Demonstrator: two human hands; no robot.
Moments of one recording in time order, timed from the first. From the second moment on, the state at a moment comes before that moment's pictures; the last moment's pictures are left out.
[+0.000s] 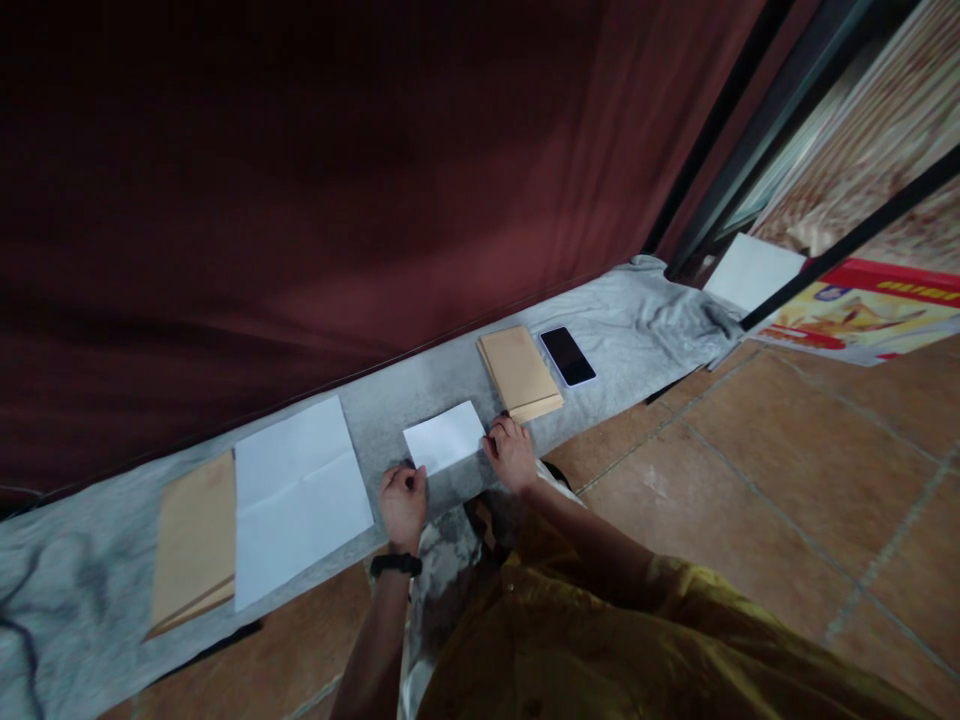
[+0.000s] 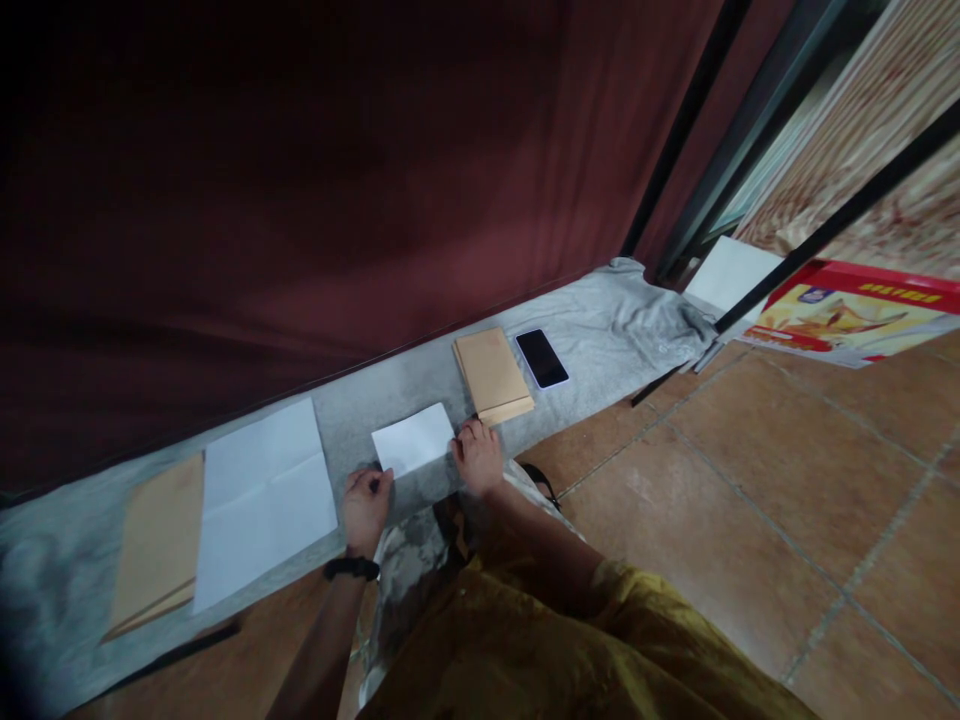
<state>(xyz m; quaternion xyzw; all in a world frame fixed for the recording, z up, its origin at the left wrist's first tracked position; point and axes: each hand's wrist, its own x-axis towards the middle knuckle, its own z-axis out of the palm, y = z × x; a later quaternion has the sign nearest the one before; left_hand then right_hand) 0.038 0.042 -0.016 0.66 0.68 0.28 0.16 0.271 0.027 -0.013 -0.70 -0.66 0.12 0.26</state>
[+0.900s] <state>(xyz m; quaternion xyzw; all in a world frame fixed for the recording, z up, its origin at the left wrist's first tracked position) 0.040 0.047 -0.014 0.66 0.69 0.26 0.14 0.267 0.028 -0.010 -0.71 -0.65 0.10 0.26</state>
